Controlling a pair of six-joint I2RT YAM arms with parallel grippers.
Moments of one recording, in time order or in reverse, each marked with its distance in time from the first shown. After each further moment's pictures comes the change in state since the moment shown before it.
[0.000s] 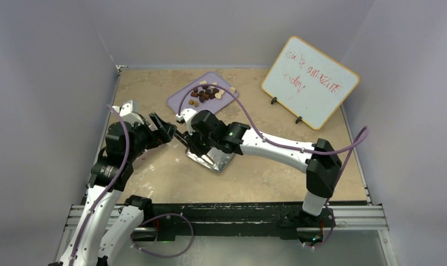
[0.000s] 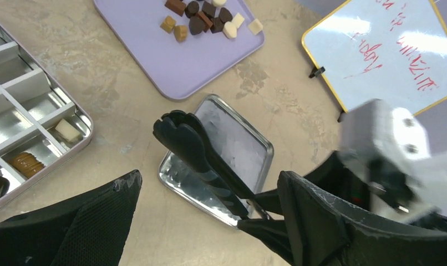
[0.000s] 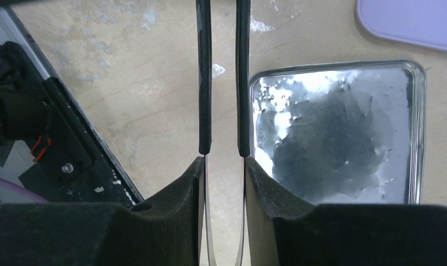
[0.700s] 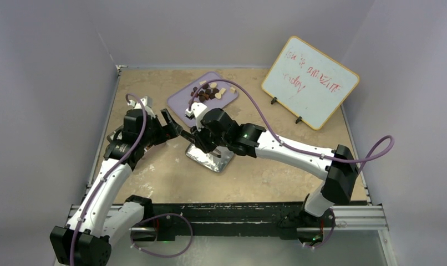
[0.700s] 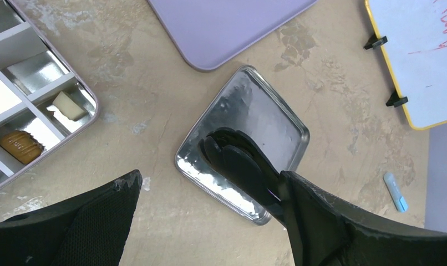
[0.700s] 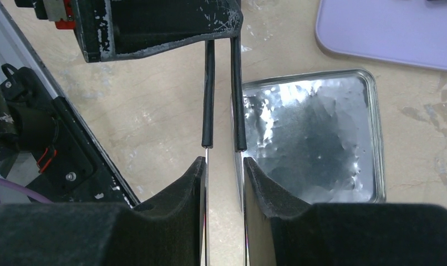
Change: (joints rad) left arm 0.000 0.264 -0.009 0.038 0.007 -0.006; right arm -0.006 -0.168 -0.105 0.076 0.052 -0.003
